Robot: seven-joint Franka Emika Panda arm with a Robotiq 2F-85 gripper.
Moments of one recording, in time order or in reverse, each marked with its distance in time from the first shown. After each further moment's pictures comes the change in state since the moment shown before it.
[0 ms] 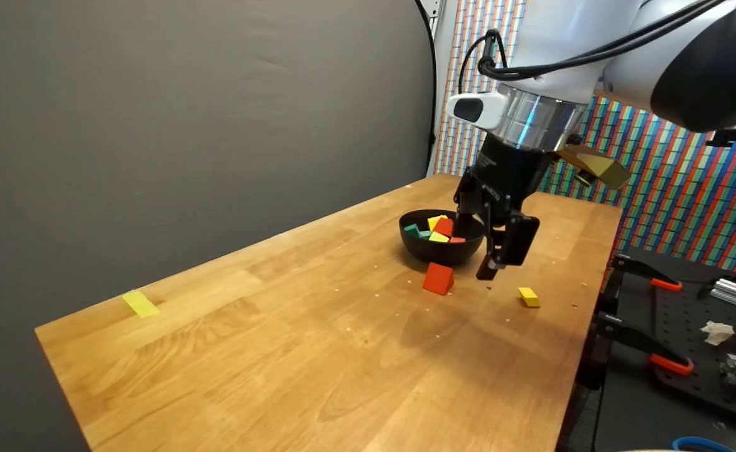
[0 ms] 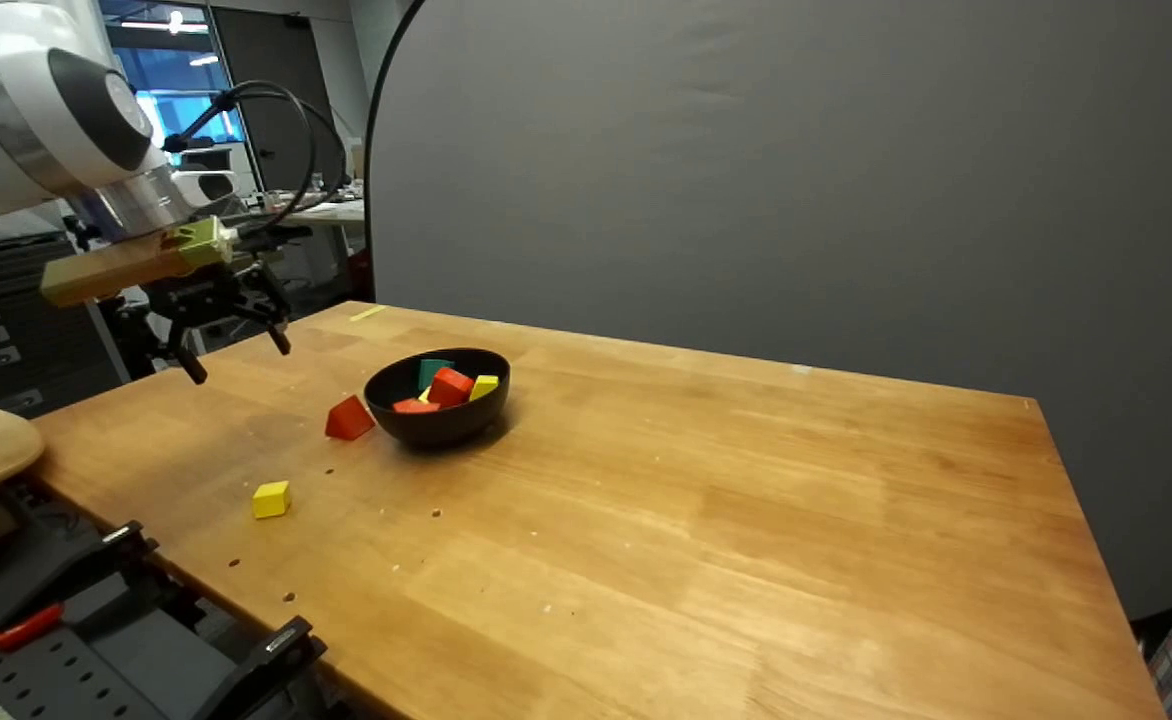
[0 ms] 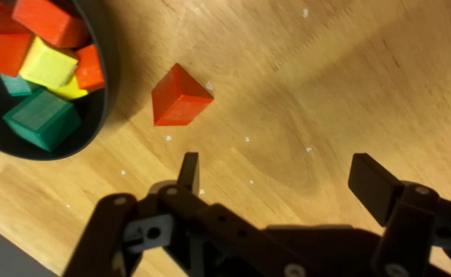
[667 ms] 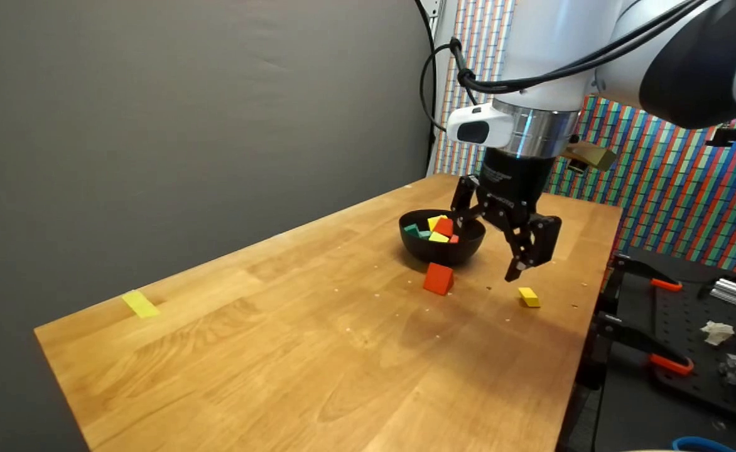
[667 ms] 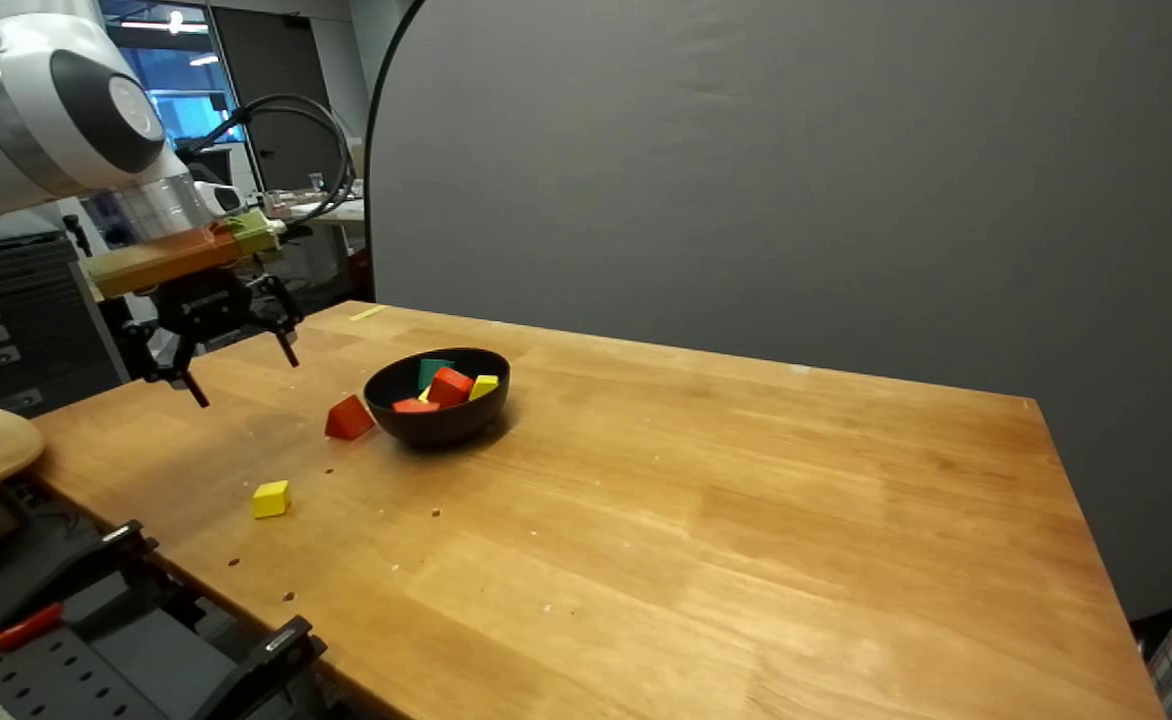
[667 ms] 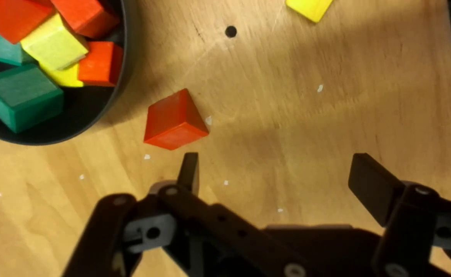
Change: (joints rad) arm 0.029 0.012 -0.036 0.004 0.094 -0.110 -0.451
